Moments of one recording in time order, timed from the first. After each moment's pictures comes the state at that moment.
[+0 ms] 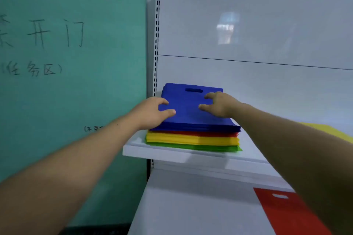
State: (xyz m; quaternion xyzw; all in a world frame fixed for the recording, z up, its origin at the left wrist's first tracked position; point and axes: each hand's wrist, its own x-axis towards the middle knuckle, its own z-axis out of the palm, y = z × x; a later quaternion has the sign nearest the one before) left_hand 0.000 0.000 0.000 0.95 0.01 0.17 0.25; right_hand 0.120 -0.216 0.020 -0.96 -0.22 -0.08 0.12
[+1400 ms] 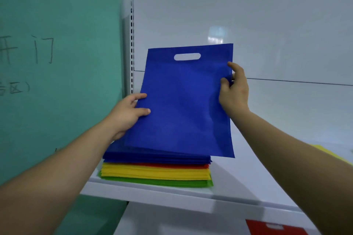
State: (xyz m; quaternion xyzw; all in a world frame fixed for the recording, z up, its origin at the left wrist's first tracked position) left_hand 0.077 -0.027 0.025 0.73 0.01 0.23 0.64; right_hand 0.178 -0.287 0.064 -0.69 -0.22 -0.38 0.57
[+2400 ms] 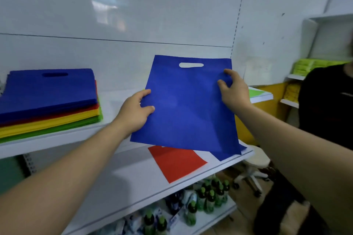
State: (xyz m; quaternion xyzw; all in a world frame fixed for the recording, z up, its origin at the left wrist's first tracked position) left_hand -0.053 -0.309 -0.035 0.81 -0.18 0.10 0.55; right_hand -0.087 -0.576 -0.006 -0.82 0.11 -0.38 0.41
